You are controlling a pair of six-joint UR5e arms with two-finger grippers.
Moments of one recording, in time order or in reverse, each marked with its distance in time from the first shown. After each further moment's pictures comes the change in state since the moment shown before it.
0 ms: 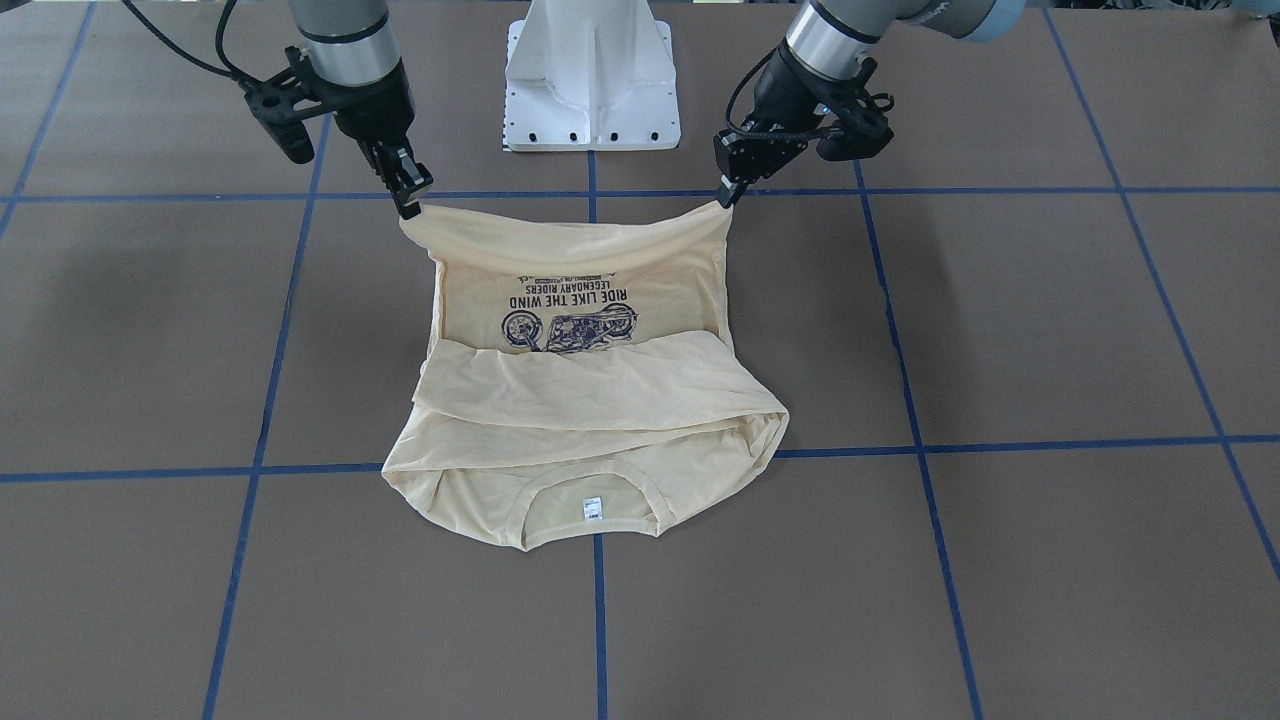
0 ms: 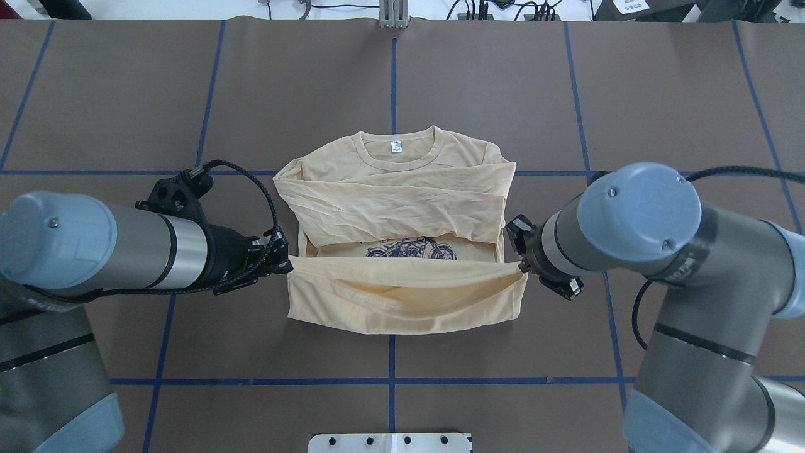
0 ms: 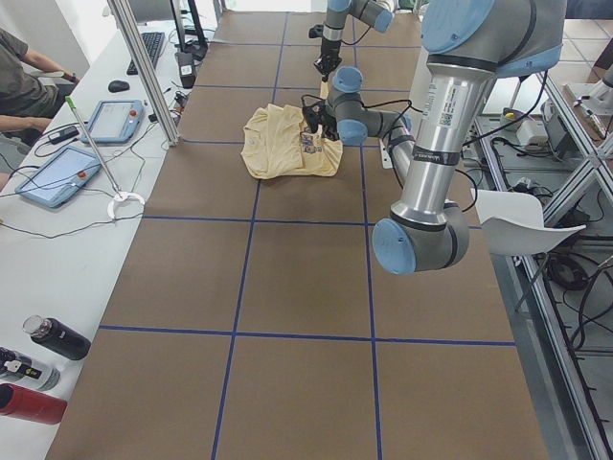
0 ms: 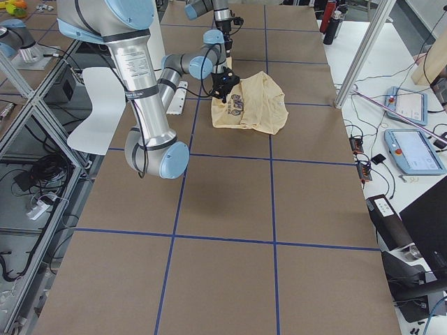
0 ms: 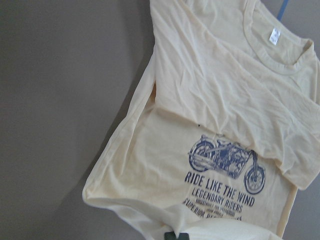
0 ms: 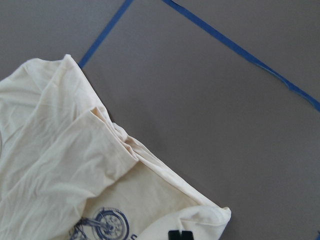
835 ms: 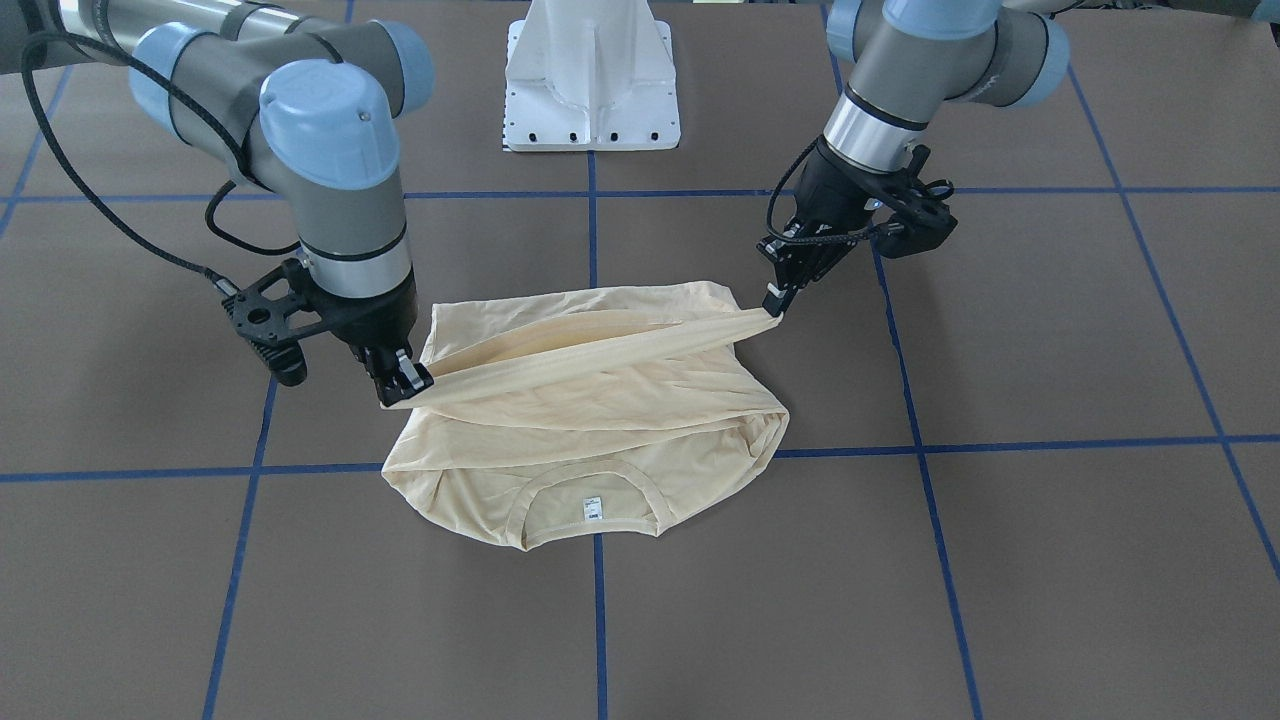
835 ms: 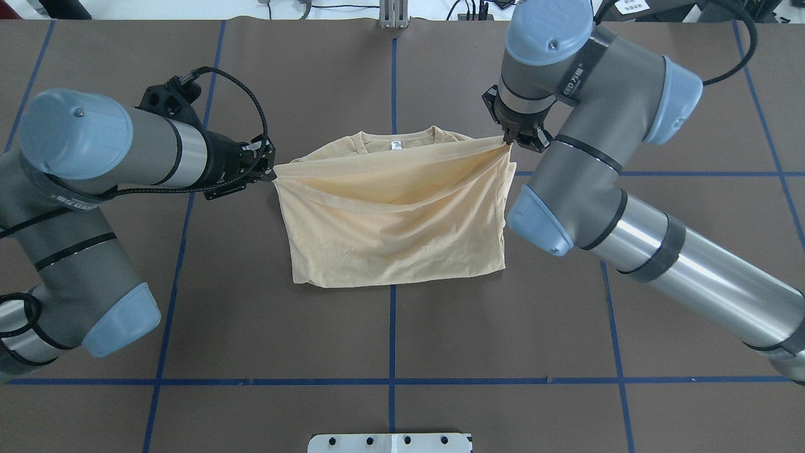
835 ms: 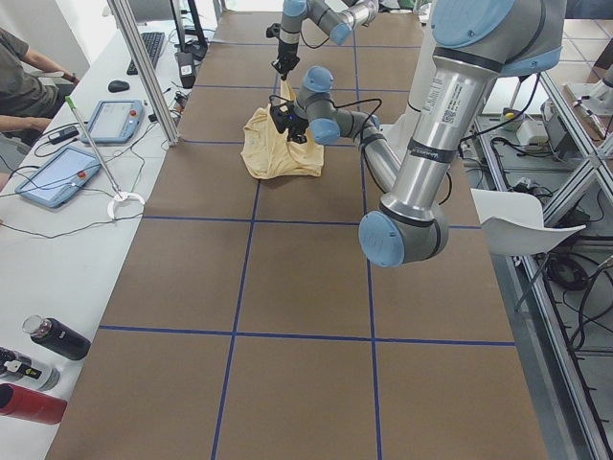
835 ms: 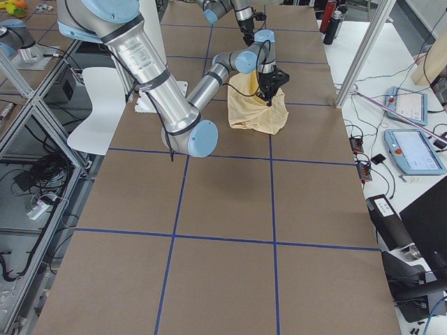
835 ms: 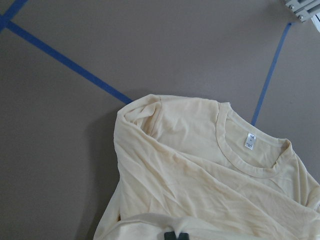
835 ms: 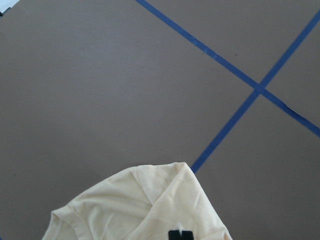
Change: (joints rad) left arm -0.175 -0.108 0.187 -0.014 0.000 0.109; right arm 0.228 0.320 -0.511 0.066 0.028 -0.256
